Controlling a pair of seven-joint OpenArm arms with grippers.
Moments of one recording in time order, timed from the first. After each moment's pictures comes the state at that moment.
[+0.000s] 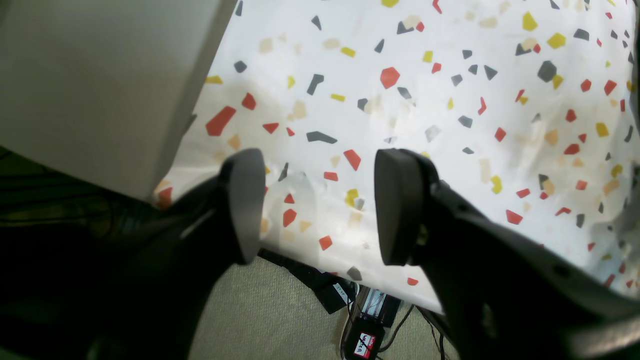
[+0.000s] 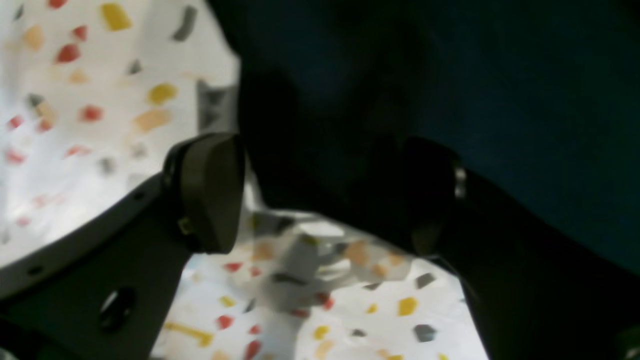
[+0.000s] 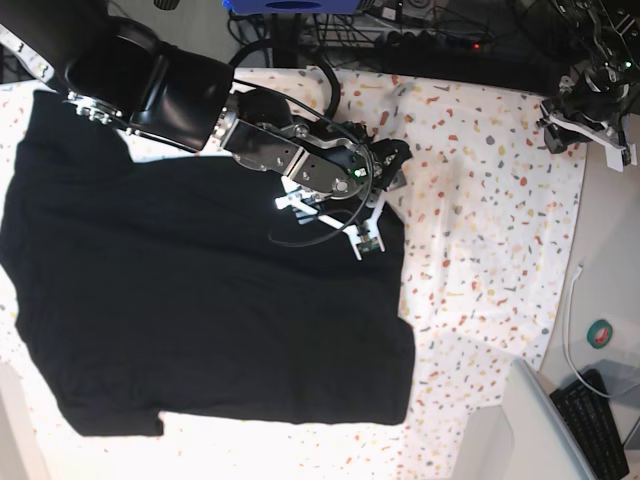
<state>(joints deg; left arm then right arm) 22.8 -10.0 -44.0 91.2 -23.7 -22.3 43.7 21.5 -1.2 -70.2 64.3 36.8 -37.8 -43.4</state>
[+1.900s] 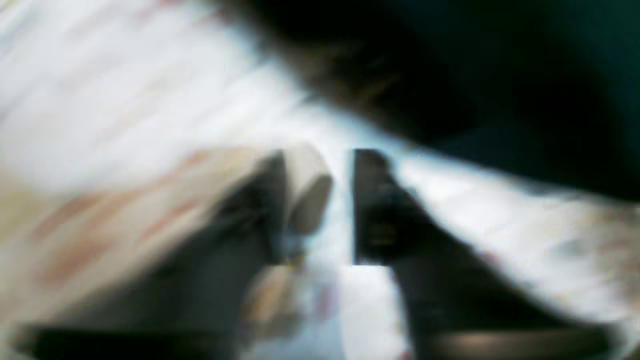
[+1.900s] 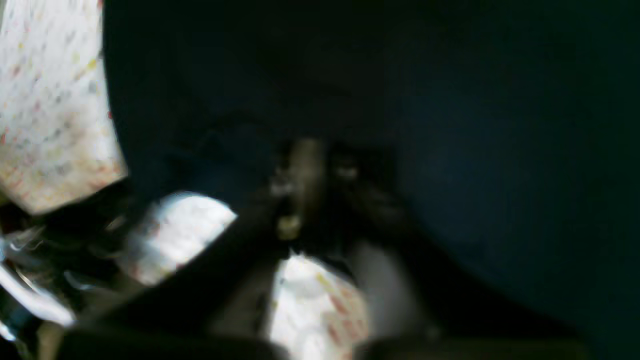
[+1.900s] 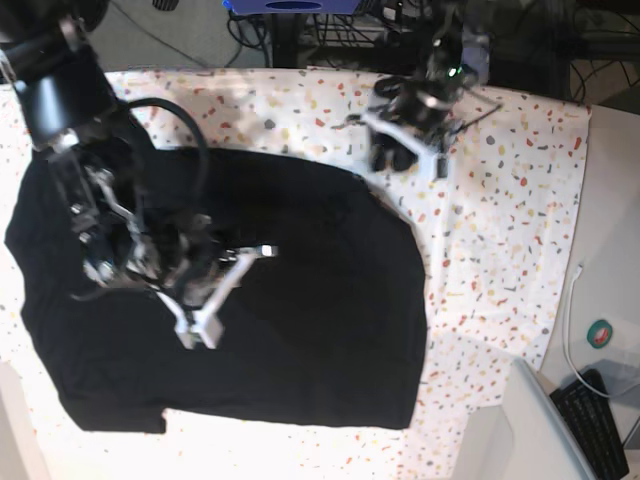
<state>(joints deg) 24.5 -3.5 -6.0 82.5 -15.8 -10.5 12.8 9.4 16.3 -21.4 90.1 36.6 -8.3 -60.5</state>
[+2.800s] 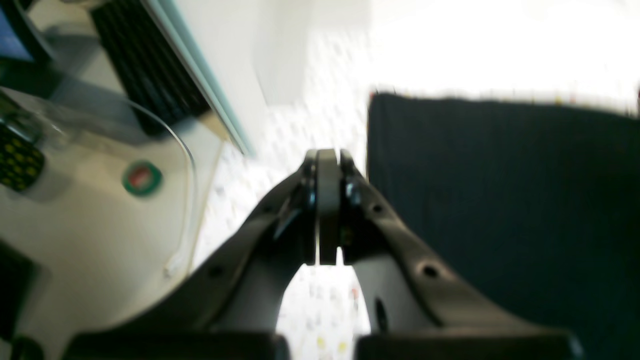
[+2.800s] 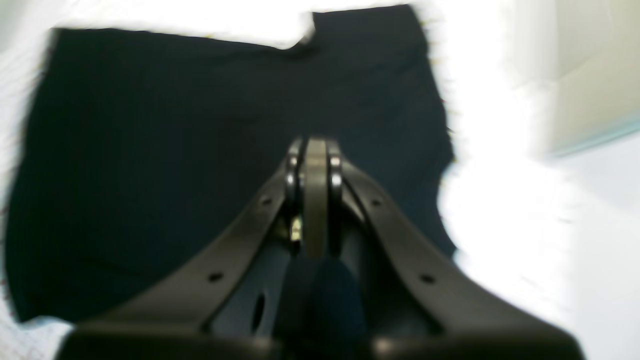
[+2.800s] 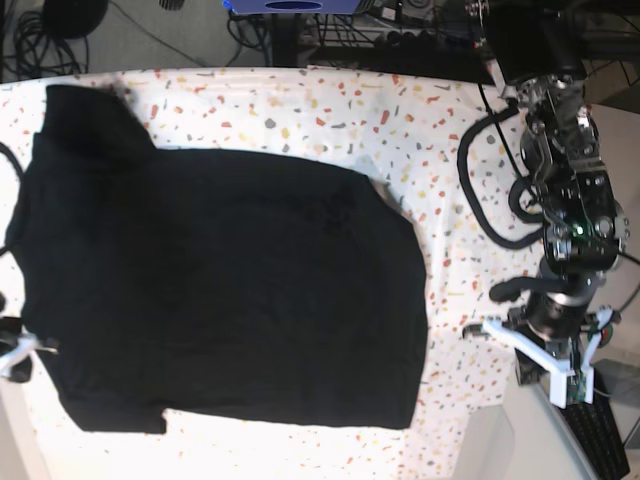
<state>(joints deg) -5.5 -9.4 -12.2 112.2 -5.8 -6.0 49.6 10.4 36.2 4.3 106.5 36.7 -5.3 -62.5</state>
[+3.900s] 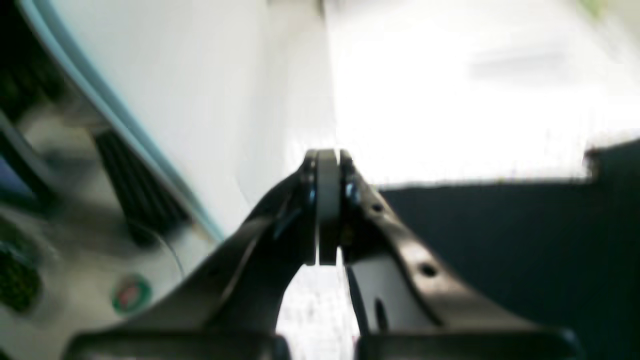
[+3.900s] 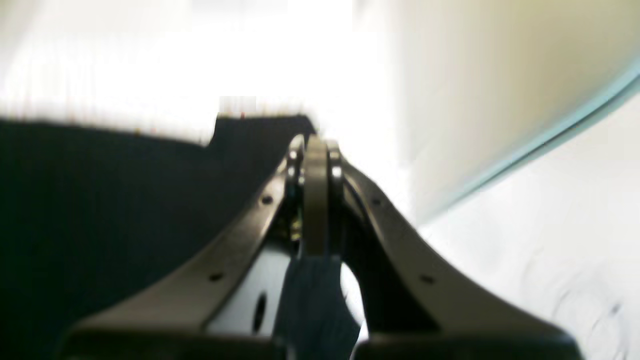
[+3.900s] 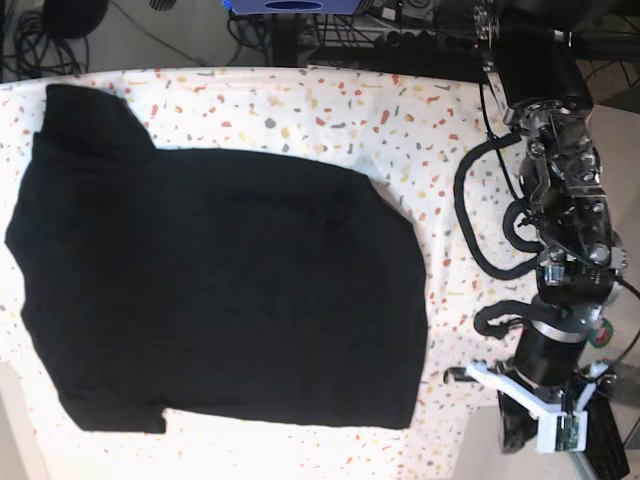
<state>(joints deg) -9.9 -11.4 -5.9 112.4 -6.1 -6.2 40.6 4.3 42.5 16.0 108.2 36.5 -1.1 -48.9</state>
